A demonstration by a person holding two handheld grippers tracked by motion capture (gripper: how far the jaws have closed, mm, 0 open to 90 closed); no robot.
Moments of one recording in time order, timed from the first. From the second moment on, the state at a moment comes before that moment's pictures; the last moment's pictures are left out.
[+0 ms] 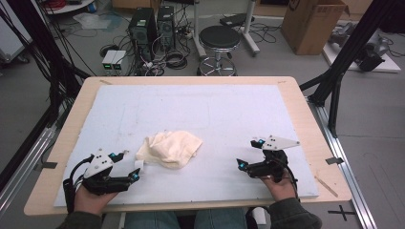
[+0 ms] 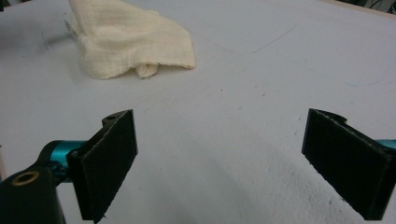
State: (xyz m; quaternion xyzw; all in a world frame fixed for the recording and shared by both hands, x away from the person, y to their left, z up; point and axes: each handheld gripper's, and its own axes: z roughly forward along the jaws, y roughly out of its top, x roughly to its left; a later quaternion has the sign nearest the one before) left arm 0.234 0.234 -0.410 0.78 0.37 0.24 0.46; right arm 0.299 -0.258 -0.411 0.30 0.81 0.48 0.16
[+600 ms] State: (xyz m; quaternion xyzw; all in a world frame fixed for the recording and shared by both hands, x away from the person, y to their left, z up) left arm 0.234 0.229 -0.409 0.78 0.36 0.23 0.46; right arm 0.302 -0.245 -0.410 0.29 0.82 0.48 0.14
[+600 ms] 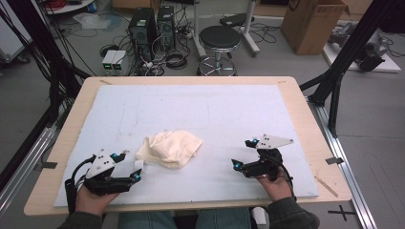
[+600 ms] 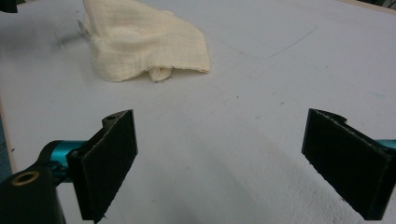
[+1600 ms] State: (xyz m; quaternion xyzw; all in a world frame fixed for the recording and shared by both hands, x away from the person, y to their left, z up) left arm 0.305 0.173 -0.424 0.75 0.41 0.20 0.48; right arm 0.297 -0.257 -0.406 0.29 0.81 0.49 0.15
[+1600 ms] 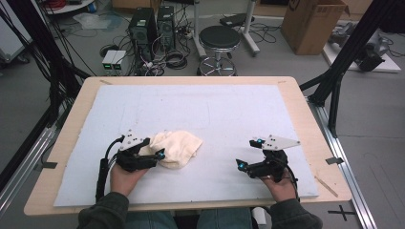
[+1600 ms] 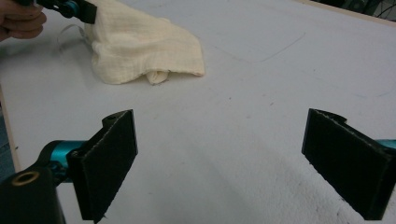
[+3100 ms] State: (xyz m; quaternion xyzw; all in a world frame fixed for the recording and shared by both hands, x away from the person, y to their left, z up) left arm 0.311 0.107 -0.387 0.79 0.37 0.19 0.46; right arm 0.294 -0.271 -0.403 0.30 0.79 0.51 0.16
